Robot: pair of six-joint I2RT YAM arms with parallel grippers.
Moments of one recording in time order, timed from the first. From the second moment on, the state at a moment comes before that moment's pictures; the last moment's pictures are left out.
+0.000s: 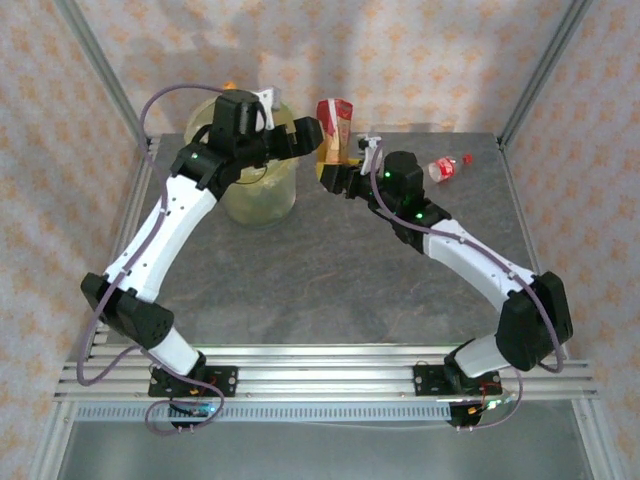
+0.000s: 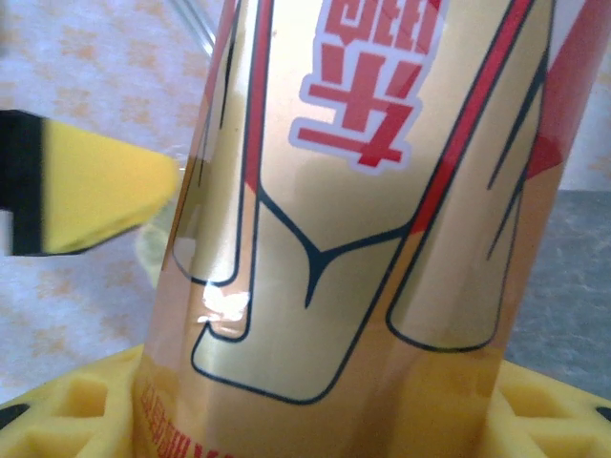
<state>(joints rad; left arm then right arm) -0.41 1.61 1.83 -0.68 0.22 -0.58 0.55 1.44 1.13 0.18 -0.32 0.46</state>
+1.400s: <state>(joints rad) -0.20 1.66 2.07 -0.81 -0.17 -0.49 0.54 1.29 1.27 -0.20 0.08 0.38</state>
